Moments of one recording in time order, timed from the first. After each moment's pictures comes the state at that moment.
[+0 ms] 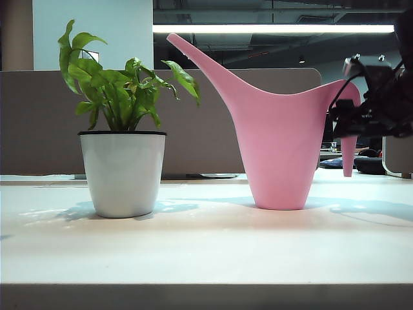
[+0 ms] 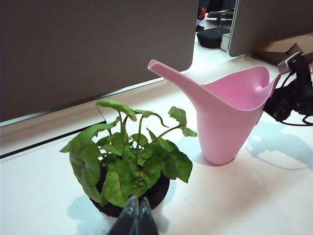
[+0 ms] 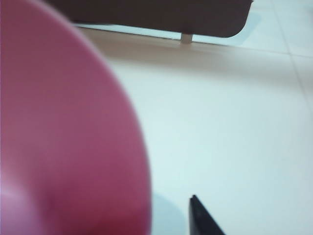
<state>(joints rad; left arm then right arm) -0.26 0.66 0.97 -0.49 0.27 0.09 0.02 1.68 0.88 0.47 -0.13 -0.09</state>
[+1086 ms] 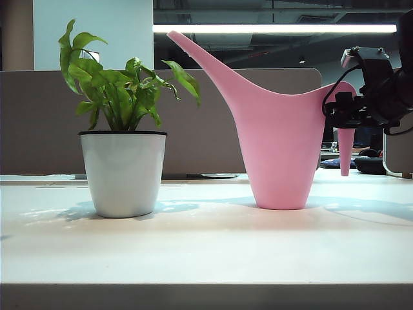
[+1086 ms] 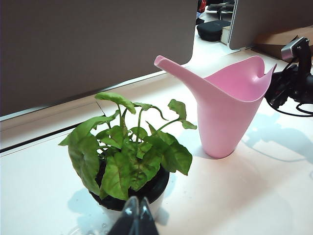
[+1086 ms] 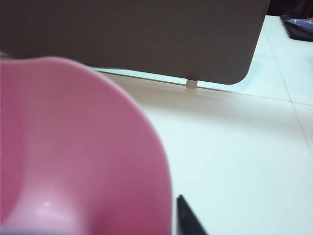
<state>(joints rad) -0.26 0.66 0.97 -0.51 0.27 0.10 0.02 1.72 0.87 0.69 -0.16 -0.09</state>
